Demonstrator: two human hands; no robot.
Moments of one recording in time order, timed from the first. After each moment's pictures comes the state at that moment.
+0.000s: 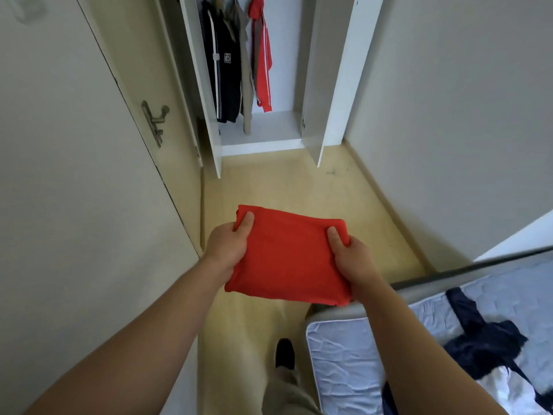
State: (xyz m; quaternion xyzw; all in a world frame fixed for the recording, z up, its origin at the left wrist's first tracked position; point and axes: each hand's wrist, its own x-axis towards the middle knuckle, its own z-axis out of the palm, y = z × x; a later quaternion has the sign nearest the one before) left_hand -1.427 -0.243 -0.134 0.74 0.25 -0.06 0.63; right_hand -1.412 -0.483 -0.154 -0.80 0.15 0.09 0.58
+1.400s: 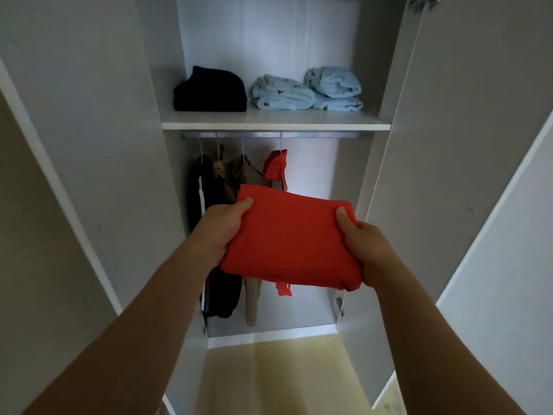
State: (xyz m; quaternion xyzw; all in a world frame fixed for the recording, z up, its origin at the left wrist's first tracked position) left_hand -0.299 -0.016 0.040 0.70 0.18 0.07 0.68; right_hand -0.268 -0.271 0.026 -0.75 0.04 0.06 0.65
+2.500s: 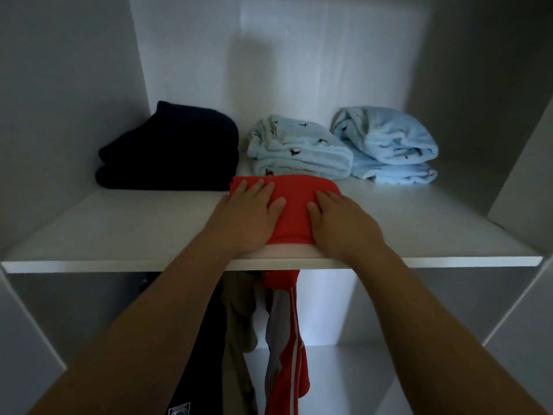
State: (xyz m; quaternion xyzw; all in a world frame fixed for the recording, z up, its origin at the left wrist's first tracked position) left_hand 0.218 0.077 0.134 0.99 0.01 0.12 0.11; right_hand 0.254 -0.110 0.134 -0.96 -0.22 -0.12 0.12
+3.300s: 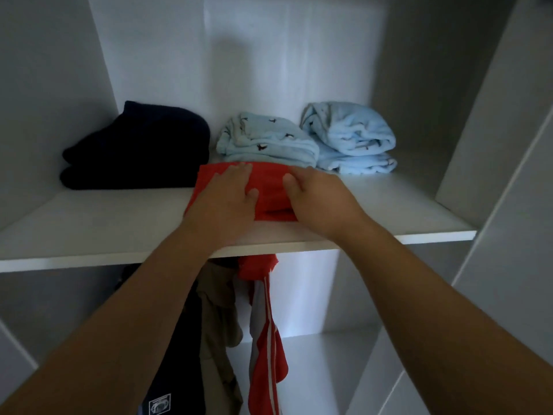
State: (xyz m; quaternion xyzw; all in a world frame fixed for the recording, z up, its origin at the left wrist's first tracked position) left_hand 0.178 0.031 0.160 0.95 0.00 0.24 0.22; right_hand 0.209 -0.141 0.182 -0.92 -0.23 -0.16 0.26
